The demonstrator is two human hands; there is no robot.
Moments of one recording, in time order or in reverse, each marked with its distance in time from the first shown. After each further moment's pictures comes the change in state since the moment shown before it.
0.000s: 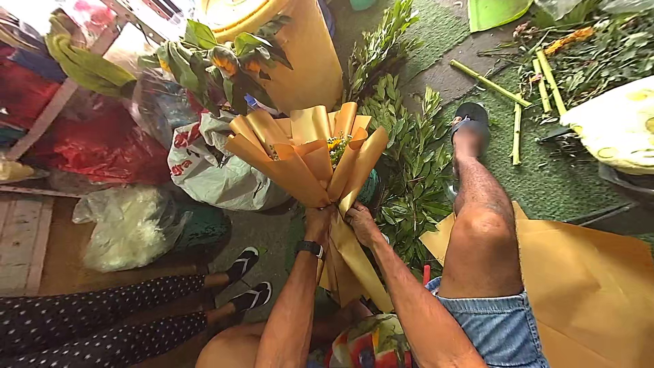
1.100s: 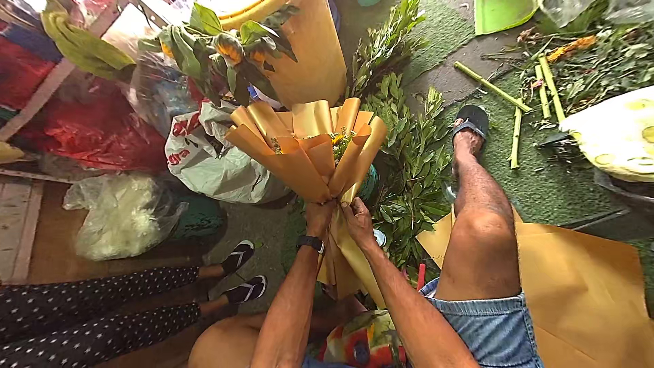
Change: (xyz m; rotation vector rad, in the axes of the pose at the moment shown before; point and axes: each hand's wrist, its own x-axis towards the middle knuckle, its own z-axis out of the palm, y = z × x) left_hand -0.002 0.001 0.003 0.118 0.042 -0.002; right_hand -0.018 0.003 0.010 -0.488 0.136 -0.303
